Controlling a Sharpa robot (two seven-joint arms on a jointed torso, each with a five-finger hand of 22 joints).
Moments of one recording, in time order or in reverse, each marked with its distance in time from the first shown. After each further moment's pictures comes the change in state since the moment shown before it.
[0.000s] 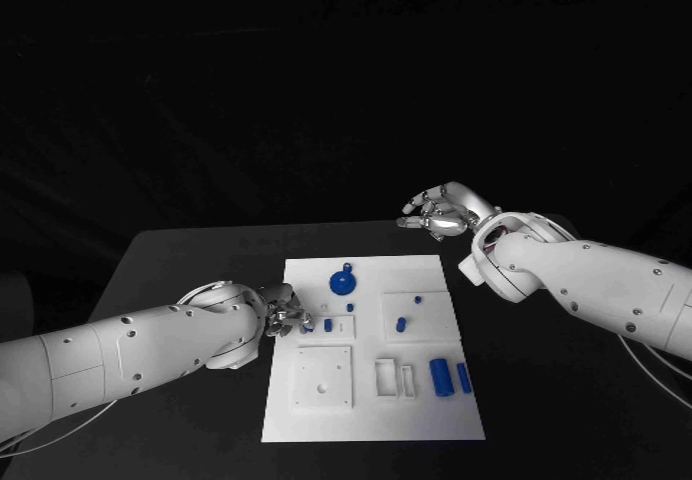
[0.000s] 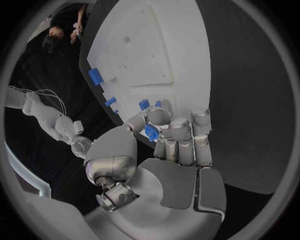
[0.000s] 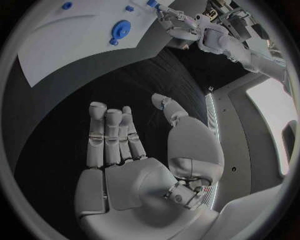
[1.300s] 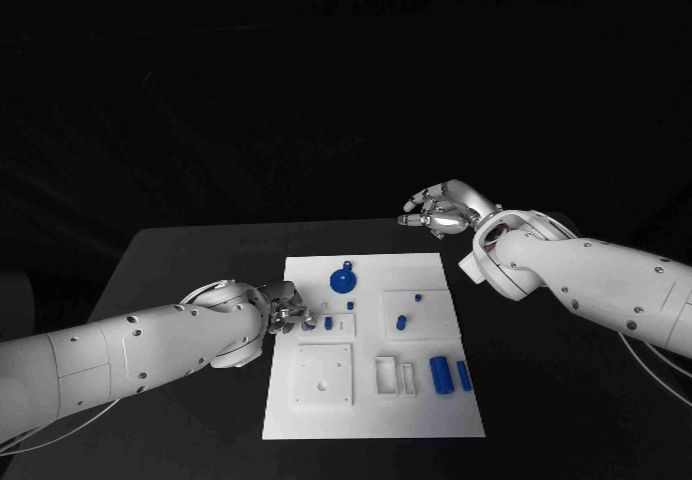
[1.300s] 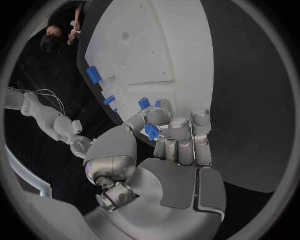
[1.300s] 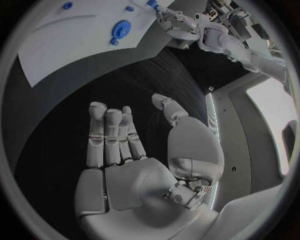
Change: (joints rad) left arm -0.008 0.013 0.002 -0.007 -0.009 -0.025 -0.010; left_hand 0.004 -0.004 0.006 0.003 0.001 0.000 0.000 0.013 0.006 -0.003 -0.002 0.008 0.003 0.000 0.000 0.000 0.000 0.000 0.001 -0.001 0.003 0.000; right arm 0.000 0.000 0.000 -0.001 0.000 0.001 0.000; right_hand 0.000 0.000 -0.003 0.003 0.004 -0.001 -0.001 0.000 0.000 0.000 0.000 0.004 -0.002 0.000 0.000 0.000 -0.001 0.000 0.000 0.000 0.000 0.000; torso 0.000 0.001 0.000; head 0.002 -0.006
